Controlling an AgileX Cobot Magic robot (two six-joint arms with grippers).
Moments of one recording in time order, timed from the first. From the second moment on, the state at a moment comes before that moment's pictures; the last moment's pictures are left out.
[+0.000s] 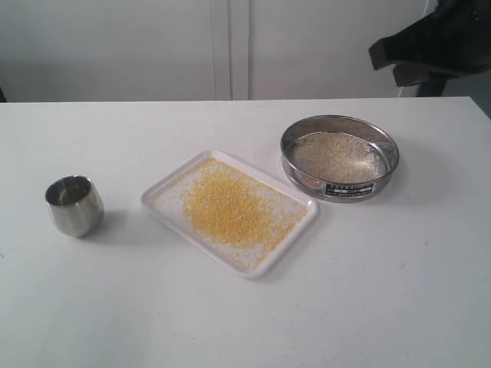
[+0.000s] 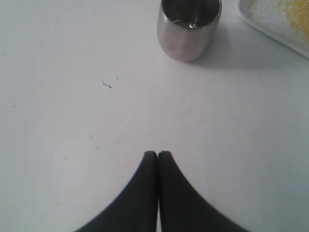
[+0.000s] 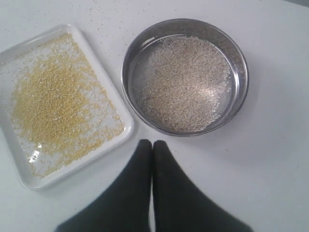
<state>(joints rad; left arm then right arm) -0.07 0.69 -0.46 -0.08 0.65 0.05 0.20 1.36 -1.29 0.16 0.82 -0.19</state>
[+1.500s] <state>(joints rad) -0.07 0.69 -0.46 -0.08 0.65 0.05 0.20 0.59 -0.72 0.16 0.48 -0.22</state>
